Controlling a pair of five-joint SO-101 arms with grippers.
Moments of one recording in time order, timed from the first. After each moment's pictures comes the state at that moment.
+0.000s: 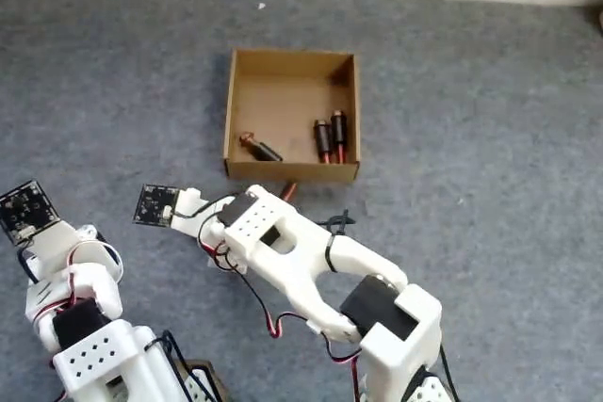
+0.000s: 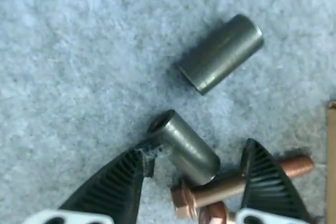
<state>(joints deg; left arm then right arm) -40.2 -81.4 87.1 43.1 5.9 -54.1 15.7 18.6 46.9 35.0</state>
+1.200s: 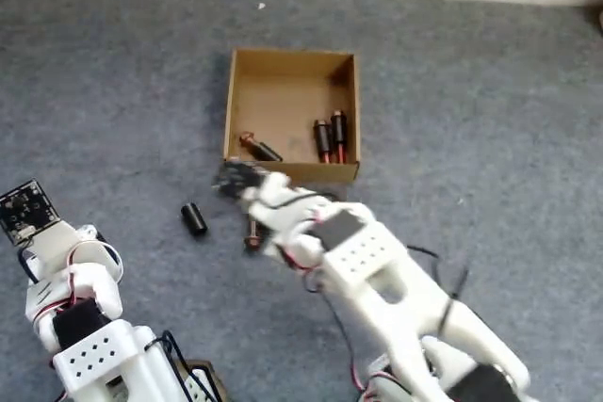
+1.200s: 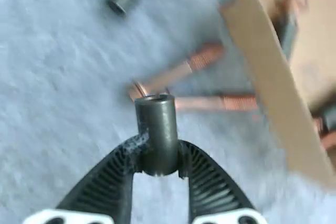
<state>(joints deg) -40.2 -81.4 87.1 43.1 5.9 -40.4 -28.8 50.1 48.0 29.2</state>
